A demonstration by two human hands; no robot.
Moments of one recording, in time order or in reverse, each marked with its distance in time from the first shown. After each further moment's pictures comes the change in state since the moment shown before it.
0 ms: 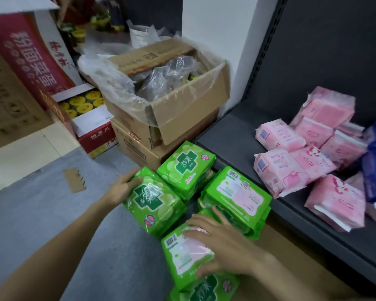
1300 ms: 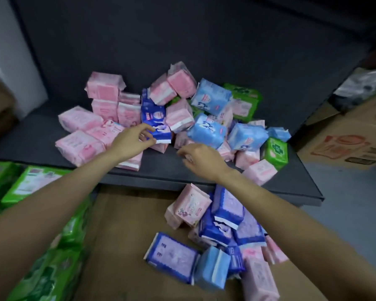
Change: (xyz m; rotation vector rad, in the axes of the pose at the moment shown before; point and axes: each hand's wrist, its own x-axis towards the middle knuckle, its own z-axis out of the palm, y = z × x) left_hand -0.115 0.302 0.377 0.352 -0.437 0.752; right_hand -0.373 0.041 -0.107 -0.141 0.497 0.935
